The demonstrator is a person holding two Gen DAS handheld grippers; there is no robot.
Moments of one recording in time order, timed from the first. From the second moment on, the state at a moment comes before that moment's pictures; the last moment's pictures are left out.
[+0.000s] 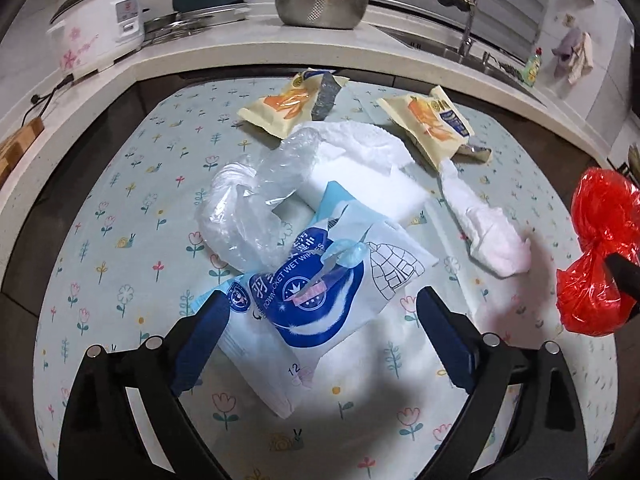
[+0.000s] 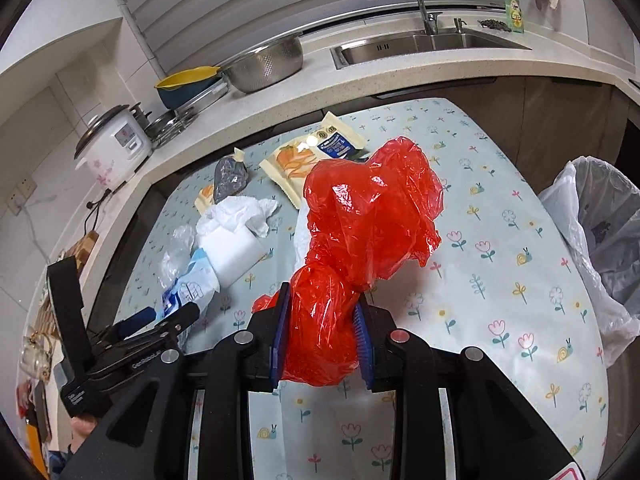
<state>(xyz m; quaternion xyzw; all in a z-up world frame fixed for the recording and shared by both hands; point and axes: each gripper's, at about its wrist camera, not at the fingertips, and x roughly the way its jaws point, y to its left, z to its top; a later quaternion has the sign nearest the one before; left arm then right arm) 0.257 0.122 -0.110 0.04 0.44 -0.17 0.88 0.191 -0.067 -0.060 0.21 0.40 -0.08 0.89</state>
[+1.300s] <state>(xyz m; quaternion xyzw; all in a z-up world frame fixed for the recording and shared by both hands) 0.175 -0.060 -0.024 0.03 0.41 -0.34 0.85 0.086 -0.195 -0.024 0.26 0.32 -0.20 0.89</state>
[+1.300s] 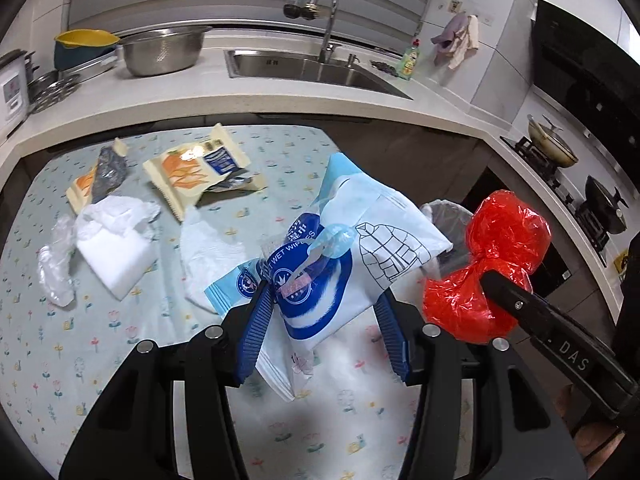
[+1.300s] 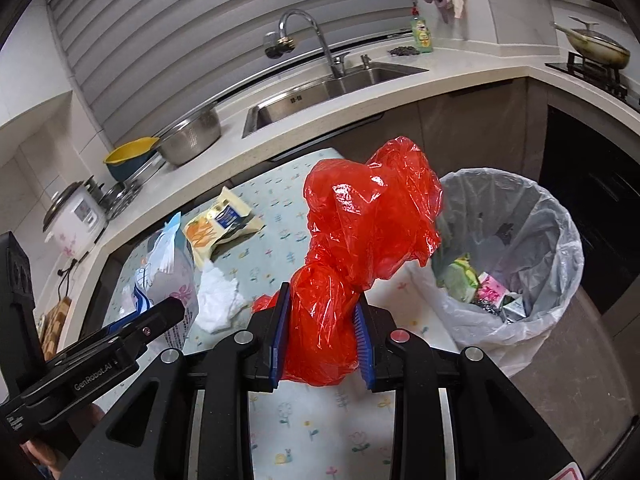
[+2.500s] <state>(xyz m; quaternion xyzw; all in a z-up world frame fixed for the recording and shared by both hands) 0.154 -0.319 -0.090 0.11 0.46 -0.46 0.75 0.037 -0.369 -0.110 0.32 0.33 -0.32 0.83</state>
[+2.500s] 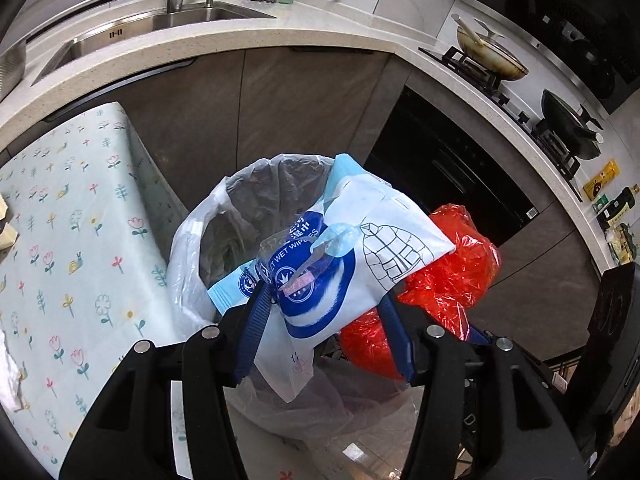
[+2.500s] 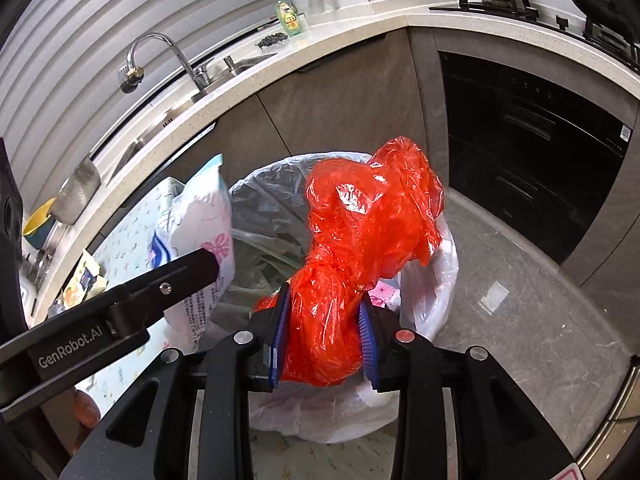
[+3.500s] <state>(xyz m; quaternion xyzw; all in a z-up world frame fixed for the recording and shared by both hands) 0.189 -0.190 -0.011 0.02 0.41 -0.37 0.83 0.072 -0.275 -0.029 0.26 0.29 -0.27 0.88</state>
